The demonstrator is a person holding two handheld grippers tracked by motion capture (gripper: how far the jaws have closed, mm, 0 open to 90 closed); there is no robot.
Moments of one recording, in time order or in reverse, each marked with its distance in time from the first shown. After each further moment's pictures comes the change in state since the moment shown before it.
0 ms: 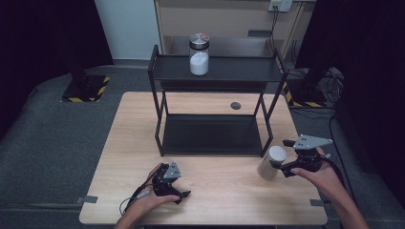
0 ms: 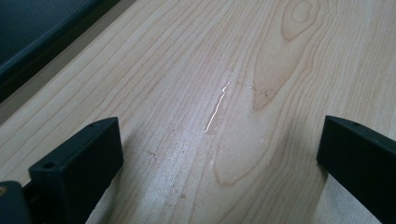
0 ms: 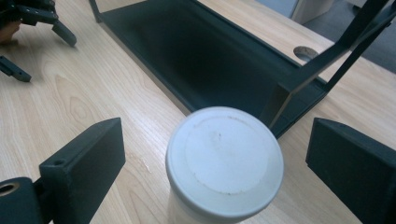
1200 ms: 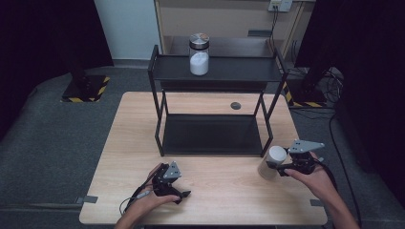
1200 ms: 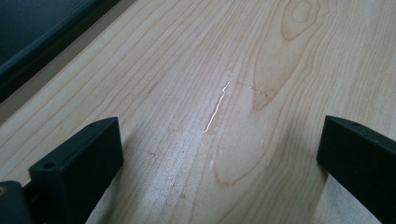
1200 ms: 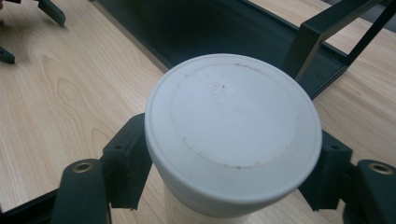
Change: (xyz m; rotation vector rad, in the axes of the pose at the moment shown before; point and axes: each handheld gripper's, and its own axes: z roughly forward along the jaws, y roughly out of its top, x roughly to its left) left arm 0.000 0.000 0.000 0.000 0.000 0.000; right arm -0.006 -0.021 0.022 0.031 0.019 0.030
